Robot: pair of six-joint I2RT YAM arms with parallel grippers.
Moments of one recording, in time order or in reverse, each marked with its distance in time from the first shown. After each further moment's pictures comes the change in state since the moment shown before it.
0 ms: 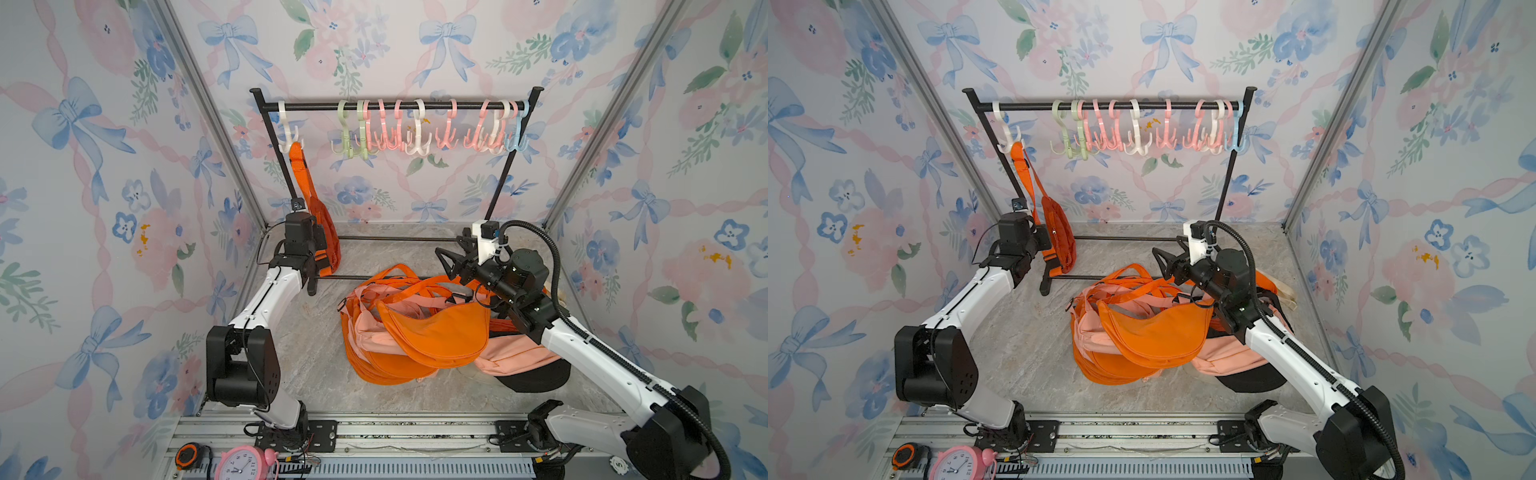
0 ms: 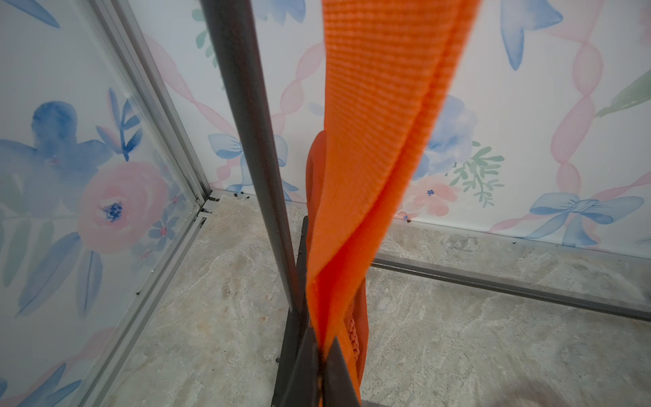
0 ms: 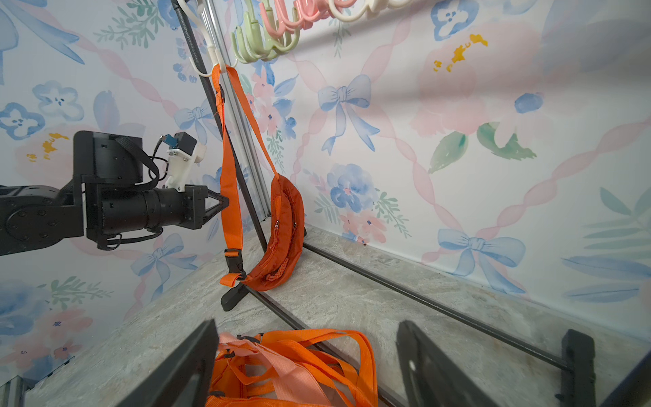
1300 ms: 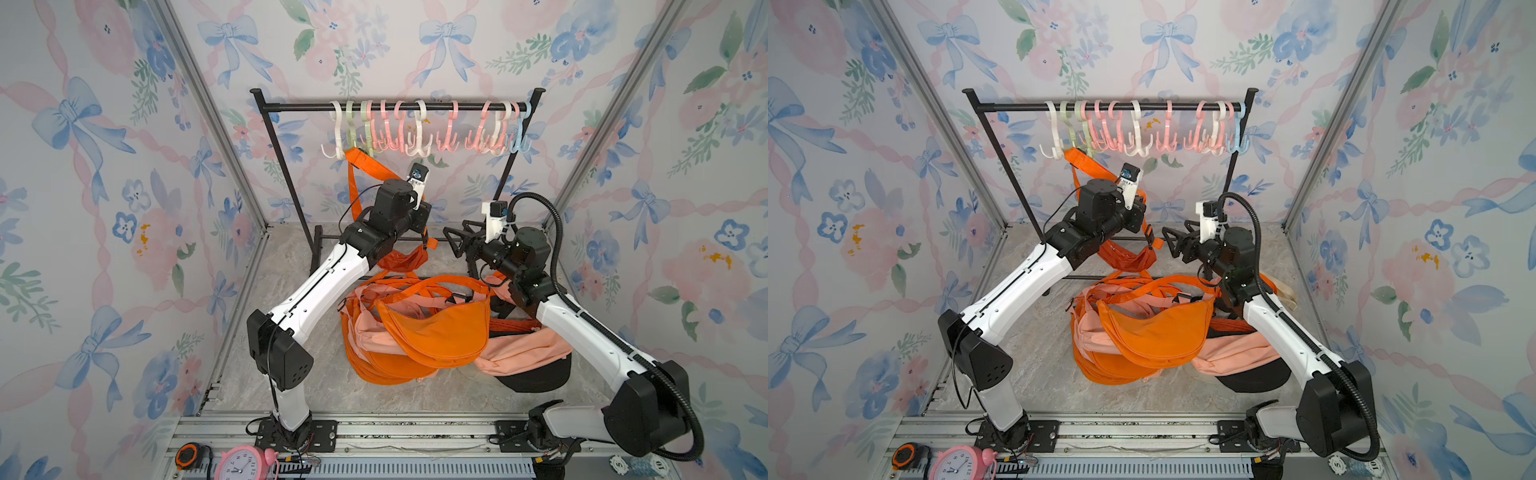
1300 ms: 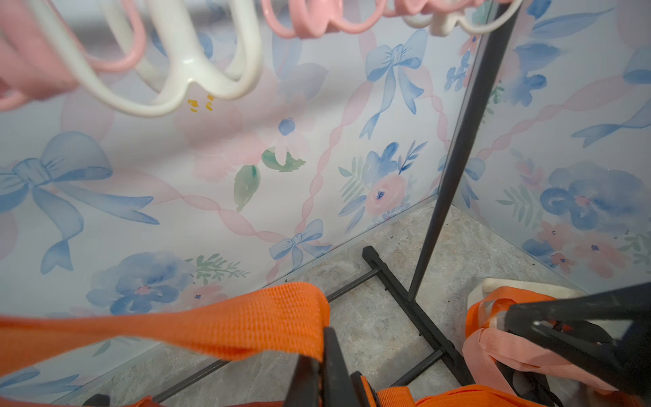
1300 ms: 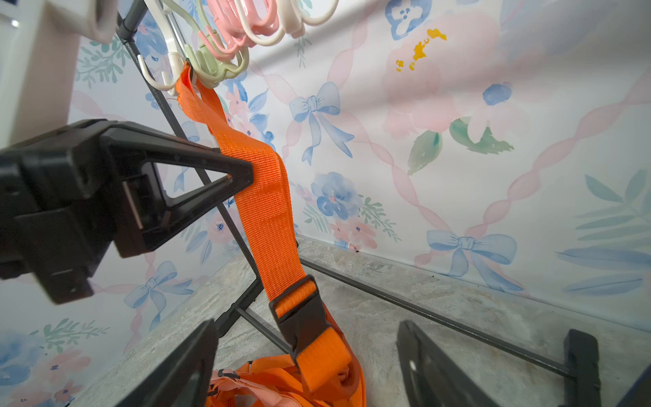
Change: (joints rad) left arm -0.592 0.217 0.691 -0.315 0.019 0.185; right arm -0.163 0.168 0.155 0.020 -0.134 0.110
